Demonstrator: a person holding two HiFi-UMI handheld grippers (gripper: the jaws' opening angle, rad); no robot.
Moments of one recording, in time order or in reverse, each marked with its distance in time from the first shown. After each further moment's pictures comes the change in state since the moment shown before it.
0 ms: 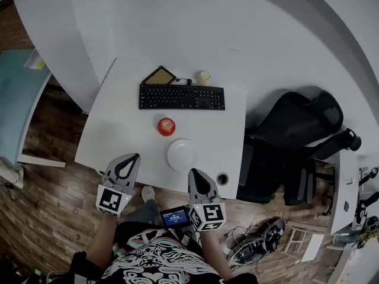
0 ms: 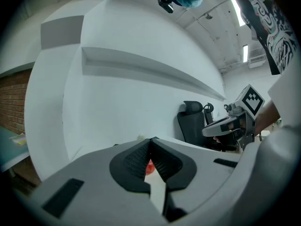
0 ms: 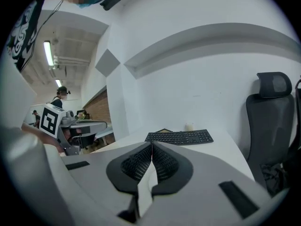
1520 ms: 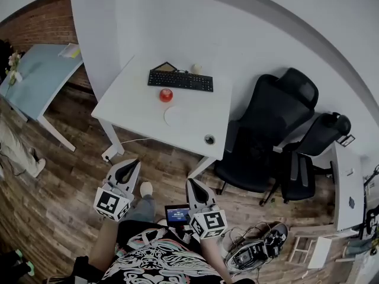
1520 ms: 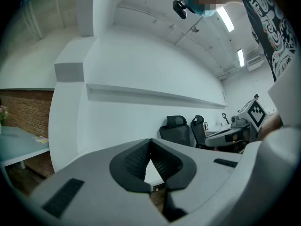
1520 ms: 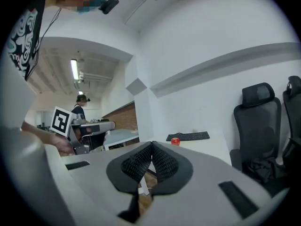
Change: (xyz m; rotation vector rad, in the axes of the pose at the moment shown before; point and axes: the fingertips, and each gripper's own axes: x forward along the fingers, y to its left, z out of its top) left arm -0.251 -0.277 0.033 0.021 -0.074 0.073; right arm -0.349 0.070 -0.077 -0.029 -0.144 0.201
